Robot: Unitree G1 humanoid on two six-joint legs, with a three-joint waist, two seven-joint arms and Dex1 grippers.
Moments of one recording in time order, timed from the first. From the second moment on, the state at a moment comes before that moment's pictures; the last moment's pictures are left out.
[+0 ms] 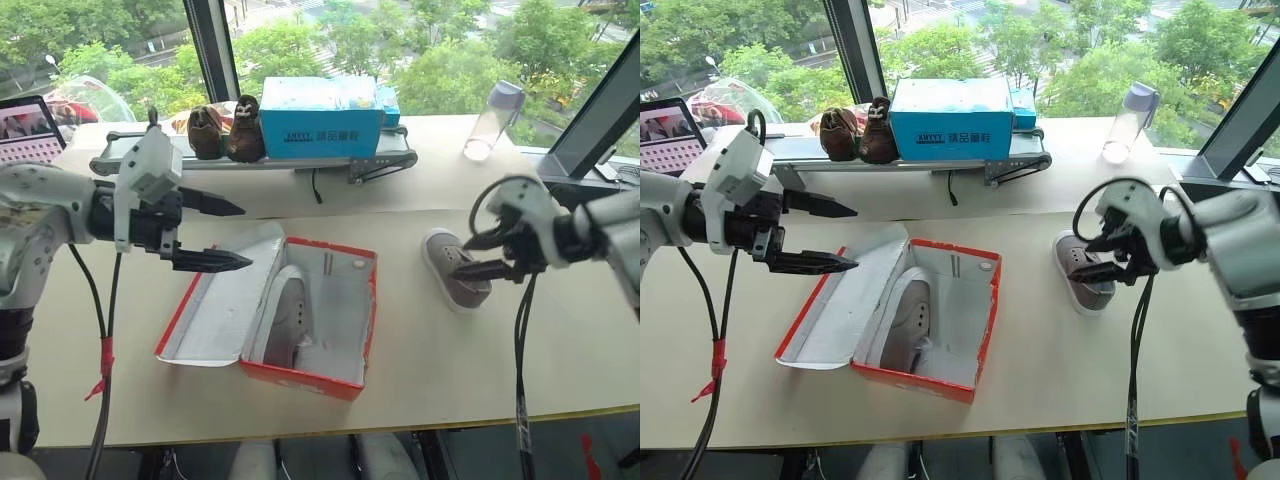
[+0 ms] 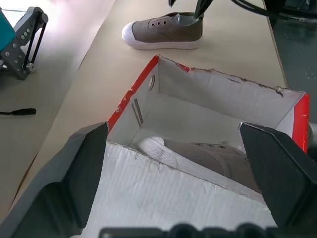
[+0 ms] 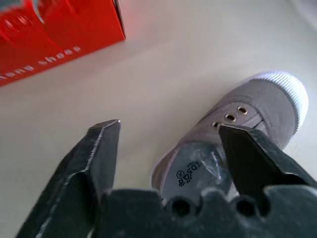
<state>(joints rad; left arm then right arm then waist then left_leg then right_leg) -0.70 1.09 0.04 -0.17 -0.63 0.73 -1.32 -0.87 -1.11 0.15 -0.08 0.26 0.97 1.33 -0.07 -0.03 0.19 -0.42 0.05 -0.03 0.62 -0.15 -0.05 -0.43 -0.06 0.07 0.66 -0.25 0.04</state>
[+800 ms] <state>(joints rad) -0.62 1.09 0.10 -0.19 -0.63 0.74 -1.28 -0.98 -0.81 0.18 0.01 1.53 1.61 0.61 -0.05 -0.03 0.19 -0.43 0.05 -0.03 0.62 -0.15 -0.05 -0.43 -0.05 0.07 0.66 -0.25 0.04</state>
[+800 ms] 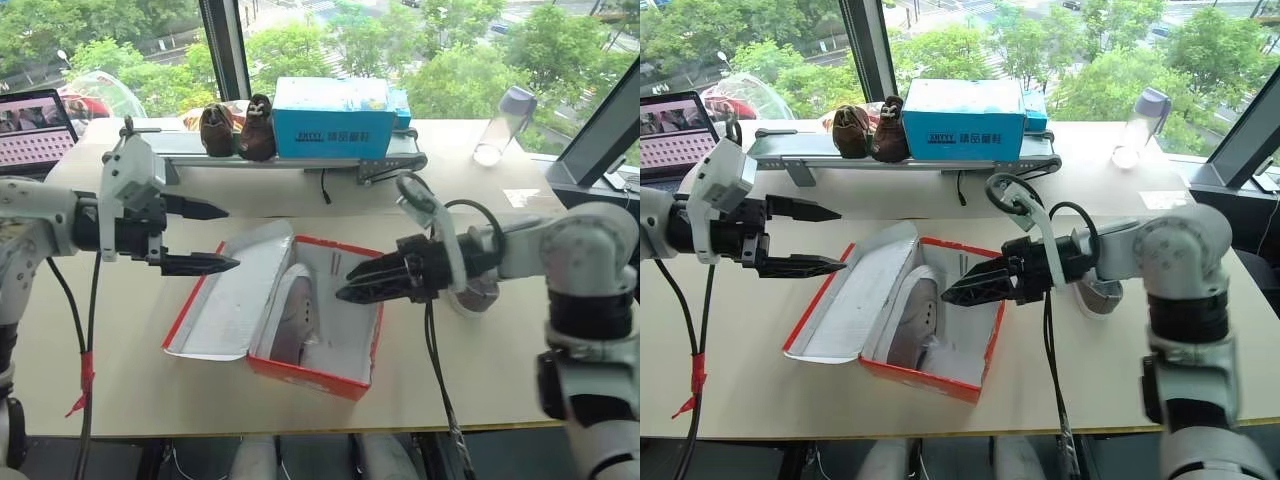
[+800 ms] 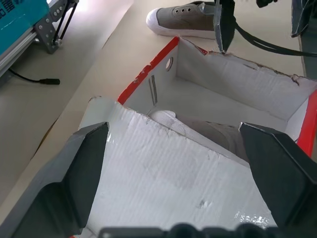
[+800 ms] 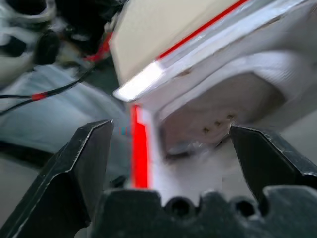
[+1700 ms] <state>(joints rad) -0.62 1.12 0.10 -0.20 -0.63 0.76 -1.28 -1.01 -0.47 0.44 0.45 1.95 1.56 -0.03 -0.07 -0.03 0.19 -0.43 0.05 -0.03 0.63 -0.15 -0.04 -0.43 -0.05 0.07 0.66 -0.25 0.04</state>
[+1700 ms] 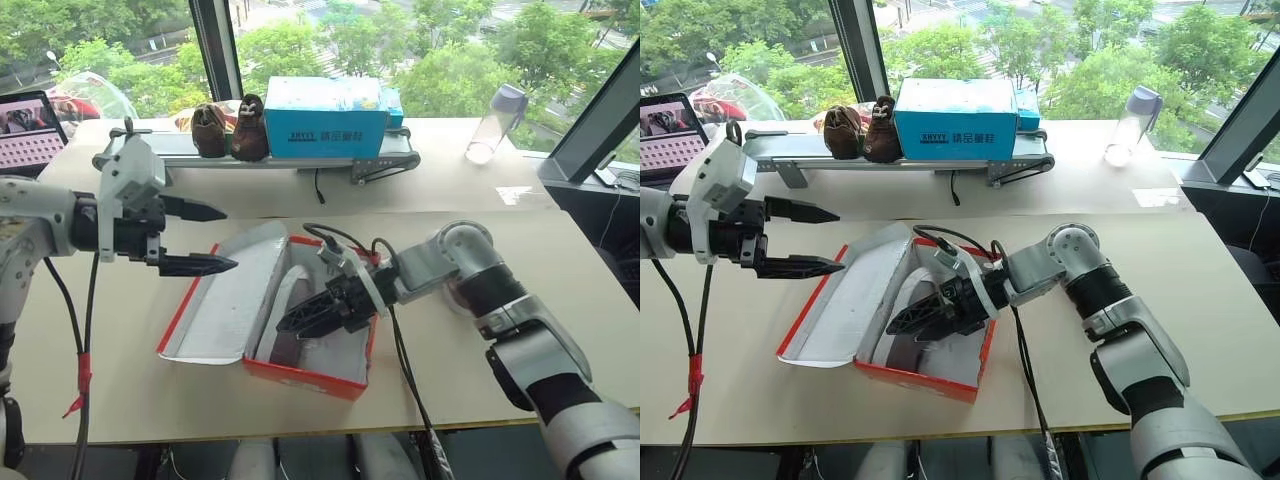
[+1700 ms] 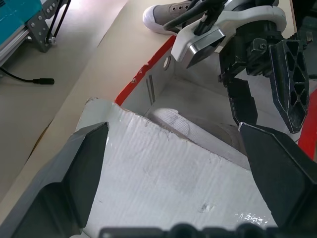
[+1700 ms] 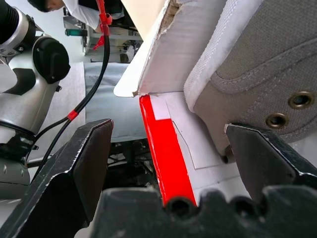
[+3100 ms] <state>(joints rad) -0.63 1.15 0.10 -0.20 -0.65 0.77 -1.30 -0.73 -0.15 0.22 0.22 1.95 1.32 -0.62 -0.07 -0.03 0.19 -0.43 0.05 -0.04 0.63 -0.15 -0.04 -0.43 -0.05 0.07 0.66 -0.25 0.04</state>
